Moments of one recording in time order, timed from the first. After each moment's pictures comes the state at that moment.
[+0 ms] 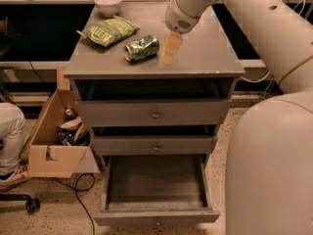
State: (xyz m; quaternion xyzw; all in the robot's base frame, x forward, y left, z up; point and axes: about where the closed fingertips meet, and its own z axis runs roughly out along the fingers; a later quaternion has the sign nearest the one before) arm 0.727 -0.030 0.900 -0.68 0.68 0.04 0.28
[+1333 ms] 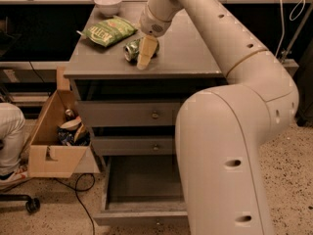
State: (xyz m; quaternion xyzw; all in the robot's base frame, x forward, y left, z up) arm 0.764 0.050 0.865 -0.72 0.64 0.08 0.26
